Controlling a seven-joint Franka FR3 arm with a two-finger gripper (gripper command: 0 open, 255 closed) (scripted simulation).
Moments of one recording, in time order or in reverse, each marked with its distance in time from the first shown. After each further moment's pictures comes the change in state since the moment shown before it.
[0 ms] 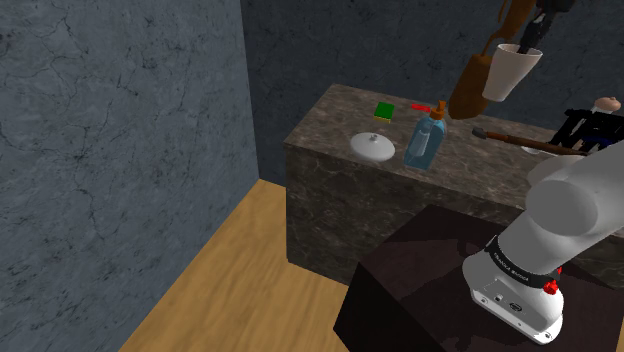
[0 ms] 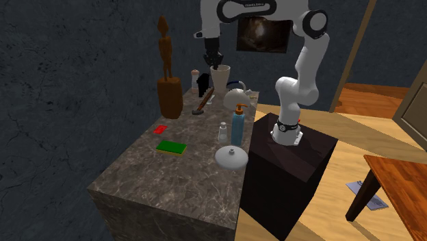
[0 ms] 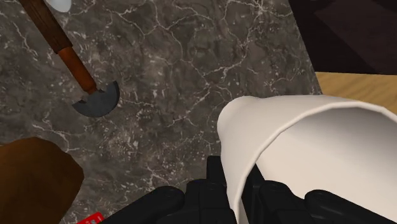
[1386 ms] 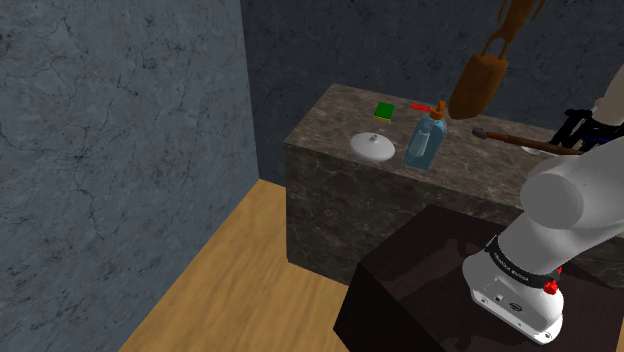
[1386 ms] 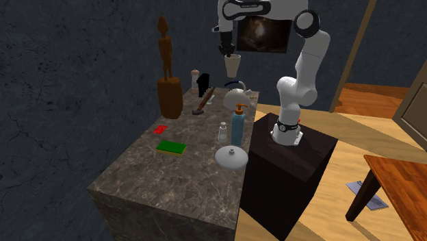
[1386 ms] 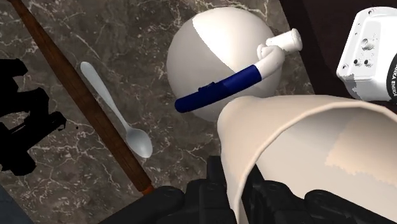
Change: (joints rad) arm -0.148 0.036 -0.381 0.124 -0.115 -0.071 -0.525
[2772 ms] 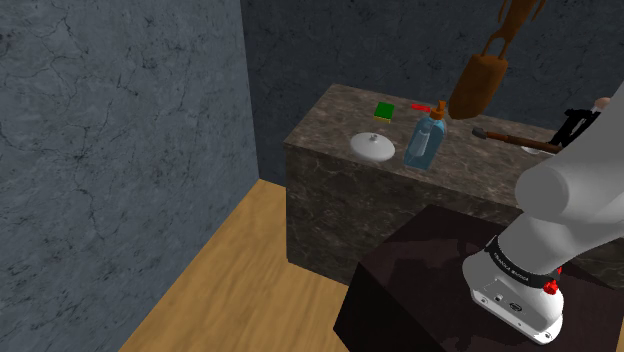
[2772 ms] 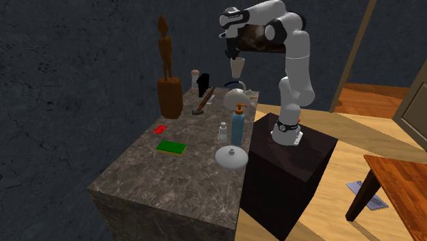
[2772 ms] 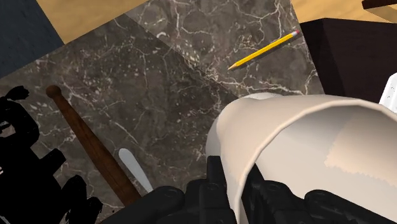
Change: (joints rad) arm -0.174 0.452 -0.307 0.135 0.312 0.091 -0.533
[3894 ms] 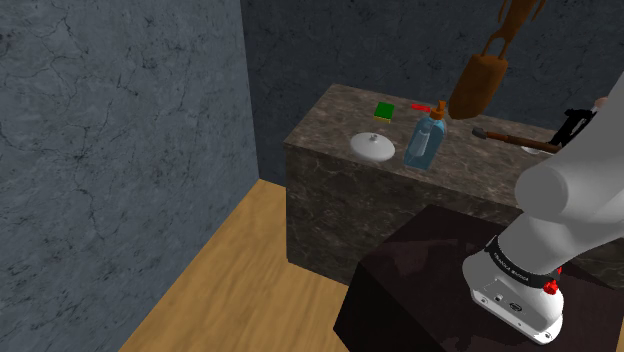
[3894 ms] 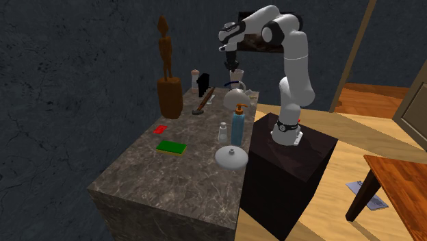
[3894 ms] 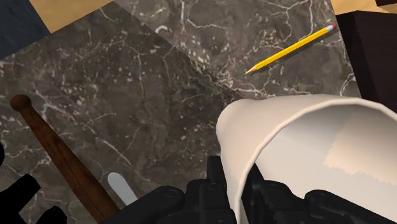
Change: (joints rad) arm -0.009 0.044 0.025 -0.197 0.047 0.214 -0.031
